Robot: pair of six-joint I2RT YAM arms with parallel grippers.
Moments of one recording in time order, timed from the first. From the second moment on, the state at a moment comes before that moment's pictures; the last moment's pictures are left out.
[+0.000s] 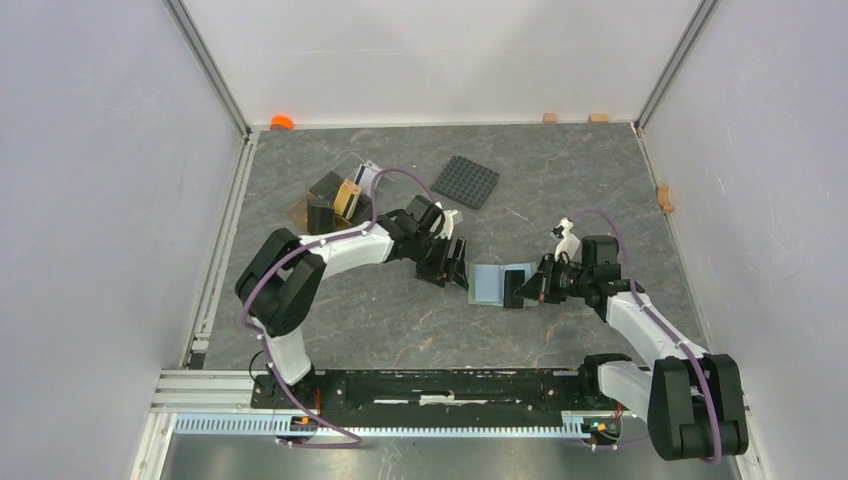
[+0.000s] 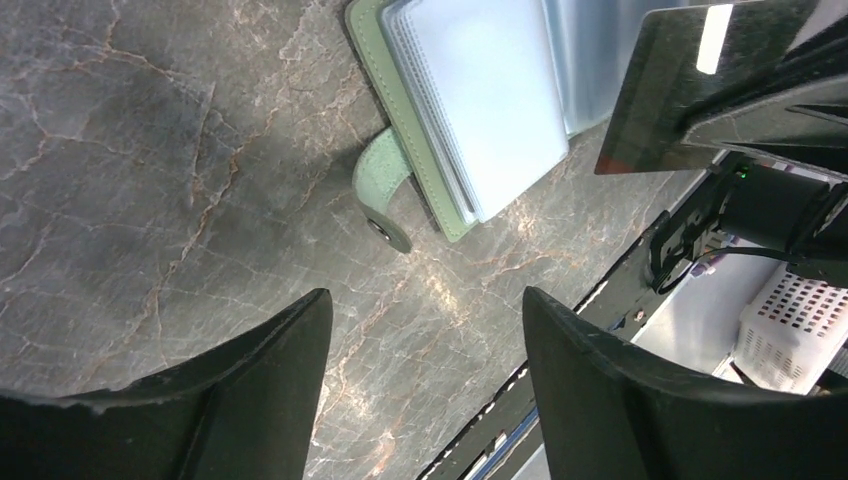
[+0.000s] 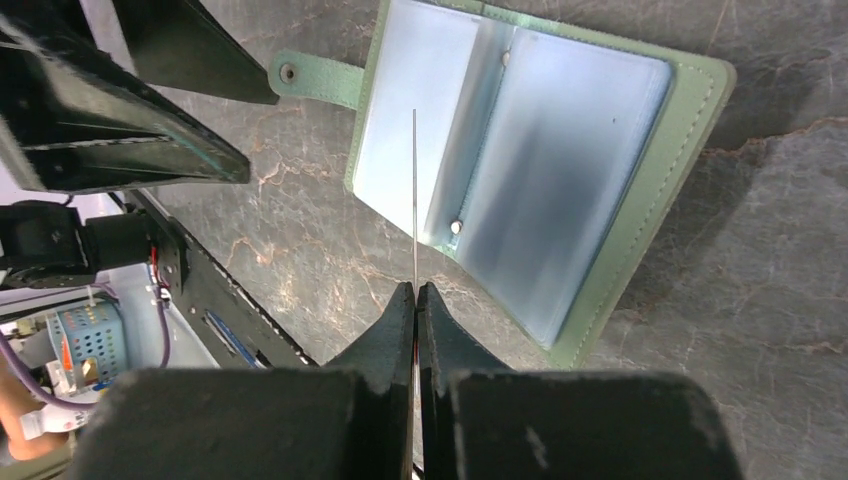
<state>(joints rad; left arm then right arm) -0.73 1.79 1.11 -0.33 0.48 -0.45 0.07 1.06 0.39 -0.22 -0.71 0.31</state>
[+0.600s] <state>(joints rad) -0.74 1.91 1.18 -0.37 0.46 -0.47 0.04 1.17 0.38 -0.05 -0.73 0.39</state>
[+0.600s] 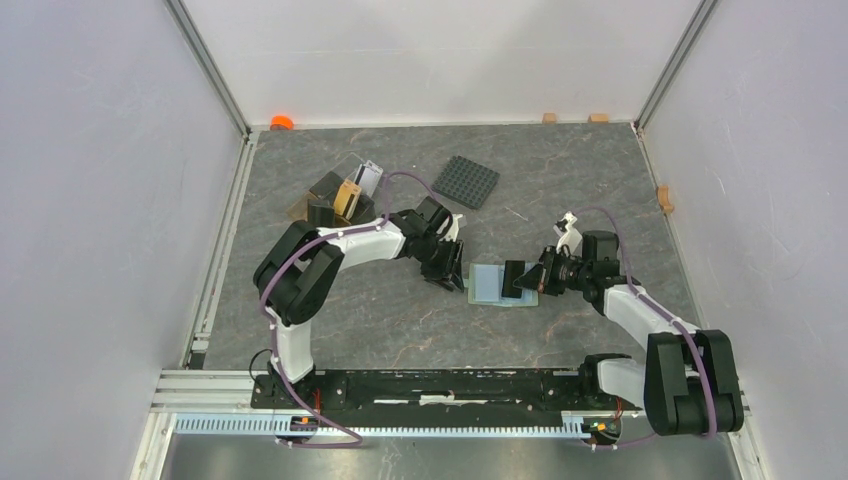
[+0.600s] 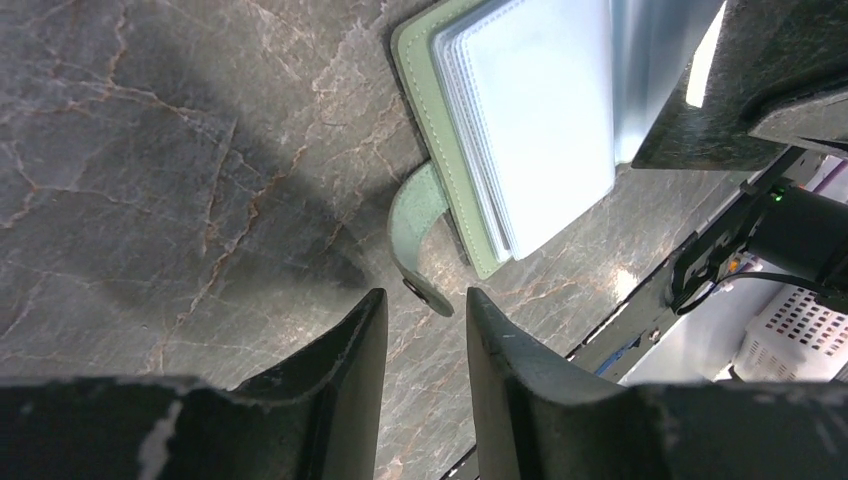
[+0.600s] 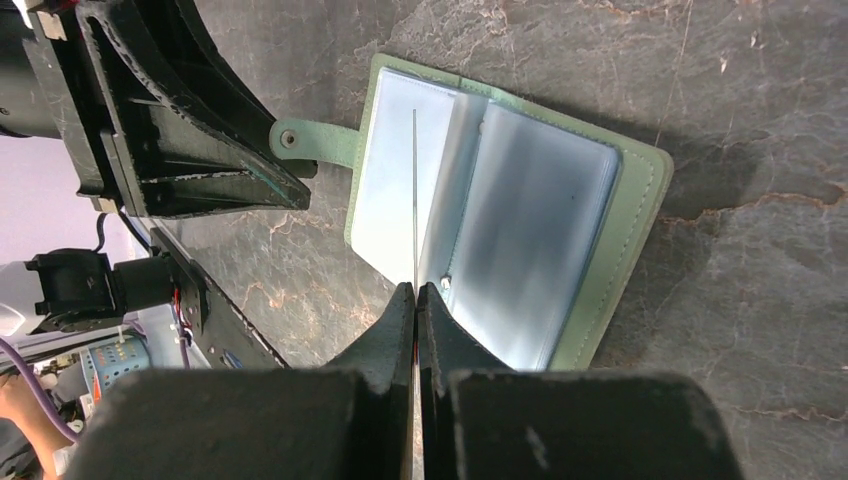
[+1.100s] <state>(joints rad) -0.74 1.92 1.20 -0.39 0.45 -0.47 0.04 1.23 0.36 0.05 -0.73 0.43</state>
